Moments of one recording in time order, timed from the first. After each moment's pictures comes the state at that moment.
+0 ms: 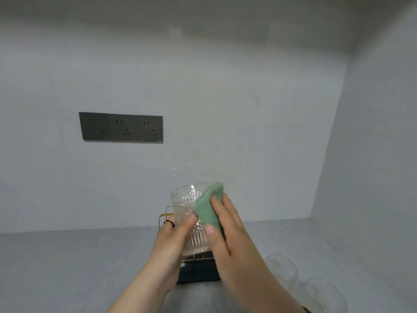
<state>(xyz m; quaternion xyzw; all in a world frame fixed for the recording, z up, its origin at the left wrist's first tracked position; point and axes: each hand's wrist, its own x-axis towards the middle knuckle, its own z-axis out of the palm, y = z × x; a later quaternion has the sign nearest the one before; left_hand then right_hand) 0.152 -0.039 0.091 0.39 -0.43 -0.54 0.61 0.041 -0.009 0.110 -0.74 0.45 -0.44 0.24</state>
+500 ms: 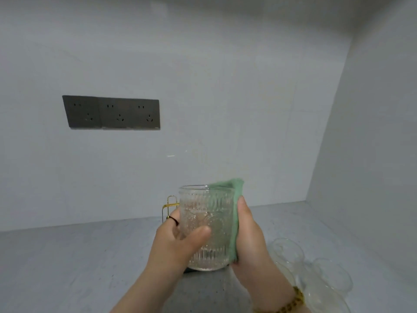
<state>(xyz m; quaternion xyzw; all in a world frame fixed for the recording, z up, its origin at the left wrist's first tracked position) 0.184 -0.035 0.081 0.35 -0.54 -0.50 0.58 0.067 -0.037 0.093 -0.46 0.35 -0.57 0.59</state>
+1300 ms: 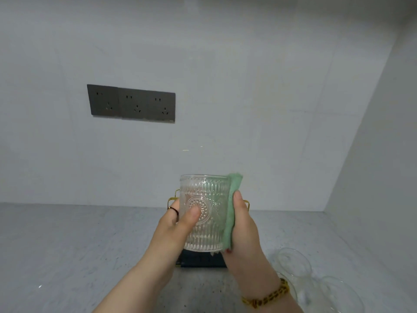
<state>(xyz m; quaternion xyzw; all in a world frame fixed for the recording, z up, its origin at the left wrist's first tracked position) 0.170 -0.042 0.080 0.42 -0.49 -0.47 0.60 0.059 -0.066 0.083 -0.45 0.25 -0.56 0.65</state>
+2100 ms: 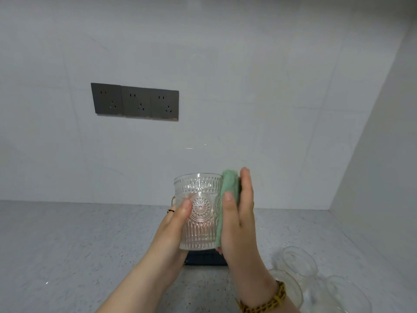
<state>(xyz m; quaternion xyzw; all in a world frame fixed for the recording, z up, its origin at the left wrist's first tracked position) 0.175 -0.049 0.073 0.35 -0.41 -0.58 0.61 0.073 -0.053 0.094 -0.61 0.36 -0.60 0.37</state>
